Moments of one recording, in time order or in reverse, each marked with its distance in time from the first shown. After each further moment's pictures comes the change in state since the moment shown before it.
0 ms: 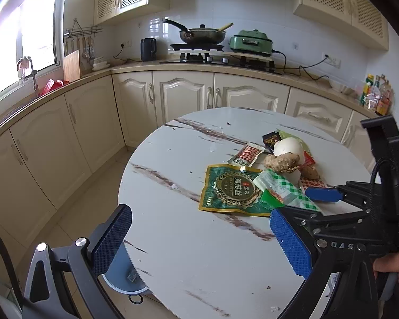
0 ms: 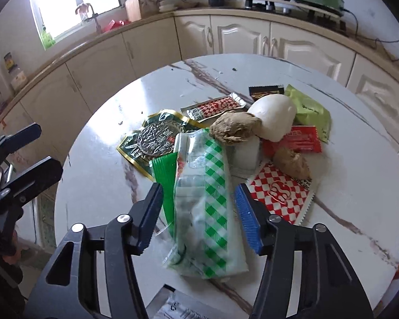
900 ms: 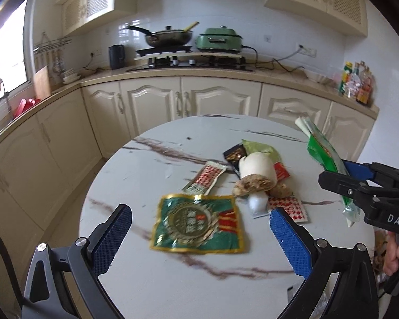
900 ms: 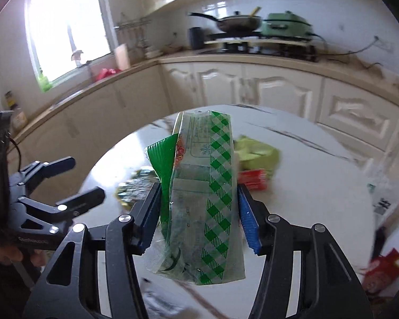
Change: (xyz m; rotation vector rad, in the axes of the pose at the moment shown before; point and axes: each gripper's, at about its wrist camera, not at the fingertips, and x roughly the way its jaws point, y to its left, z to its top) left arm 0.043 -0.067 0.050 0.118 0.015 -0.101; right arm -0.088 -0.063 0.002 0.110 -0.240 -0.043
